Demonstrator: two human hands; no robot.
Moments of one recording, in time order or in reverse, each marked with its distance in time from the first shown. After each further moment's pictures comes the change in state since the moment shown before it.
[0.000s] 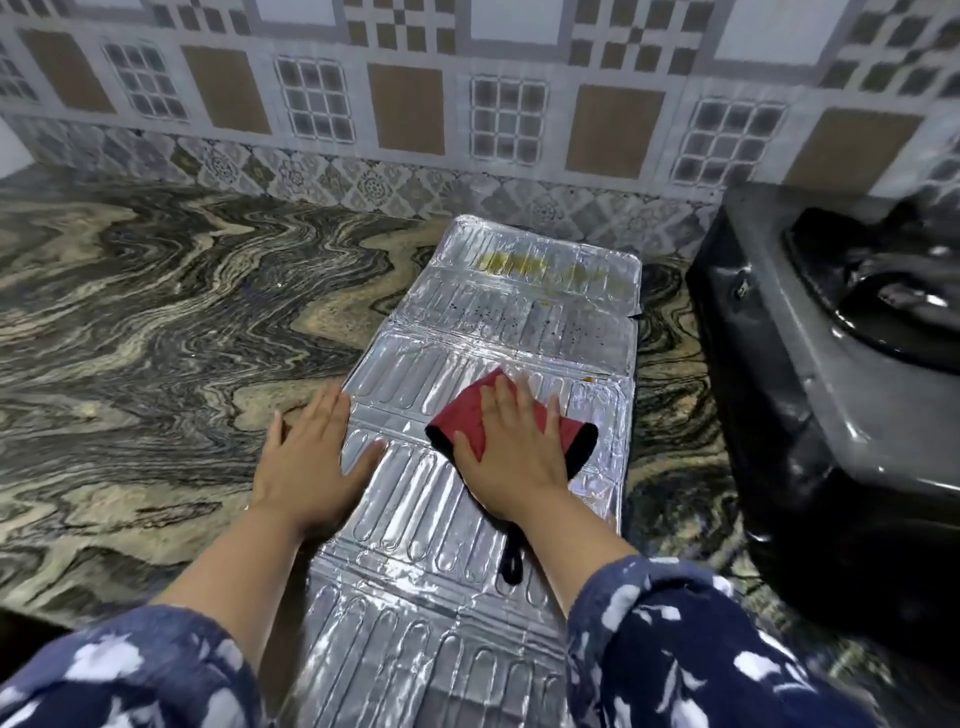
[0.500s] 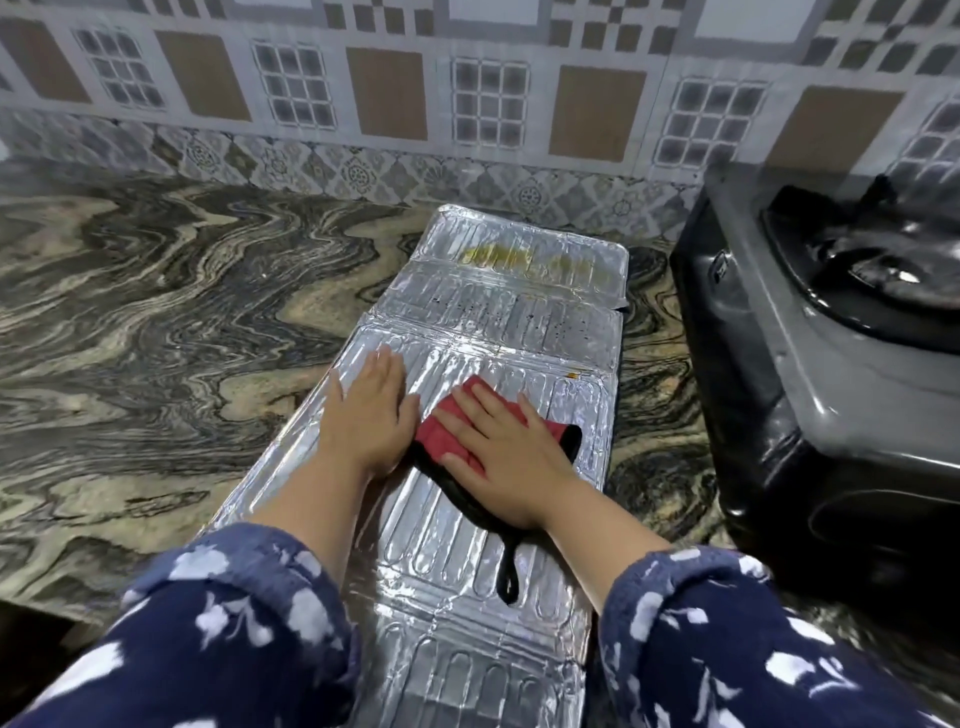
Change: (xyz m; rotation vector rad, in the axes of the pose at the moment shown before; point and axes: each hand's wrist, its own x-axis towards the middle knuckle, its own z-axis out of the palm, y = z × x) left_hand 0.032 0.066 -0.014 -0.087 -0.077 0.059; right_hand -0.023 0.023 -0.006 -0.019 -0.067 -0.329
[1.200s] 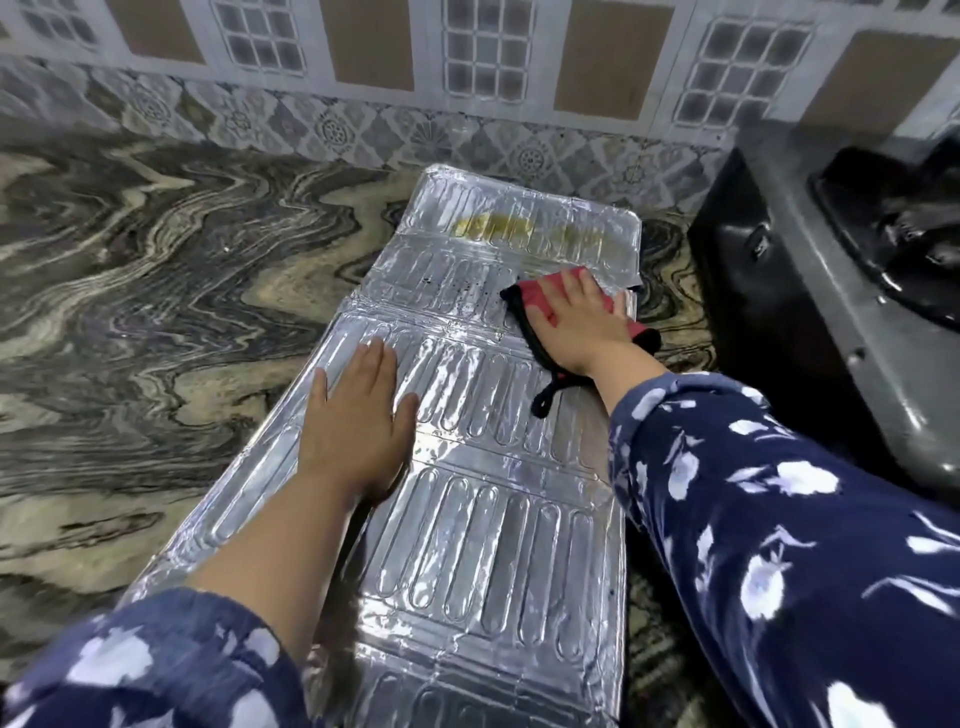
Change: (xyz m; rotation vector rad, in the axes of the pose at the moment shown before) left_hand 0.004 -0.003 0.017 -0.037 0.075 0.010; right_hand 0.097 0.127 -0.028 0.015 0.002 0.477
